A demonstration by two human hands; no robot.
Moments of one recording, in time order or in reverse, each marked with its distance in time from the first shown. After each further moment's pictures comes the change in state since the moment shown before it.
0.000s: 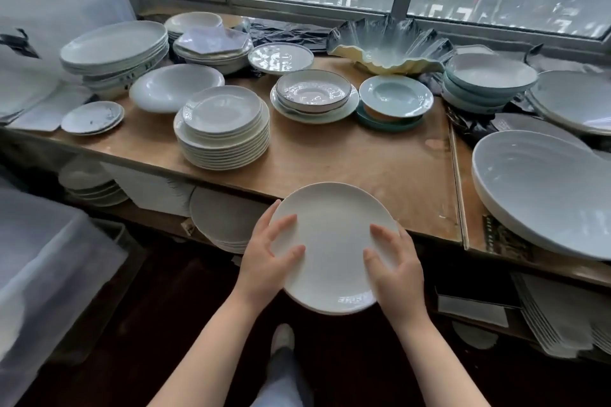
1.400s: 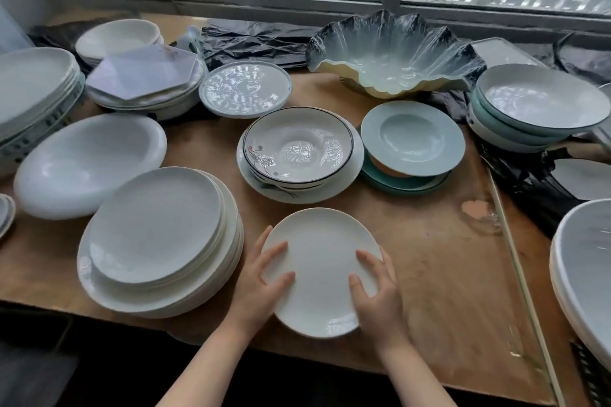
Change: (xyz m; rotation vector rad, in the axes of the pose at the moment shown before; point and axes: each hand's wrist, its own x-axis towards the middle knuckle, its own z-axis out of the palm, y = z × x) left_hand 0.316 -0.084 0.015 0.103 -0.181 -0.044; right_hand 0.273 0.069 0.129 -0.168 0.073 0.089
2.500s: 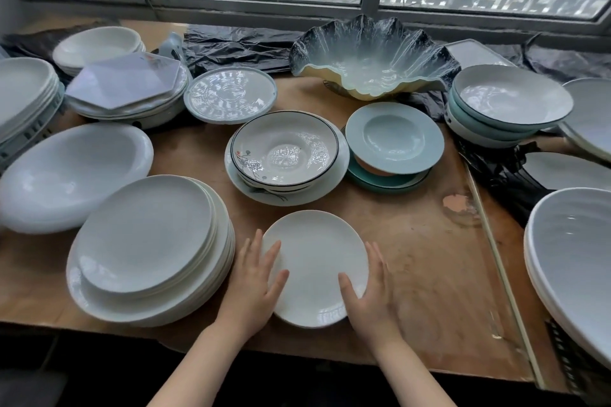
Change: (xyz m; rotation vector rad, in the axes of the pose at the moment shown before) left_hand 0.002 0.002 -0.008 0.685 -0.202 0.020; right_hand -0.010 -0.001 -0.006 -0.202 -0.064 0.060
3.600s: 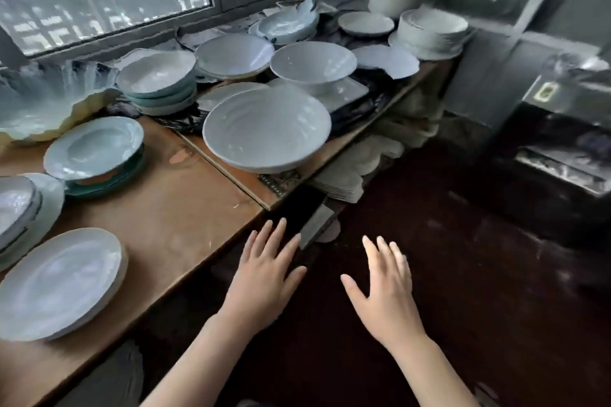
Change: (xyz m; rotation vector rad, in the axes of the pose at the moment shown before) left_hand -0.214 0.257 0.129 0.434 -0.294 1.095; right_hand -0.376 0.110 -0.205 -0.321 0.533 0.491
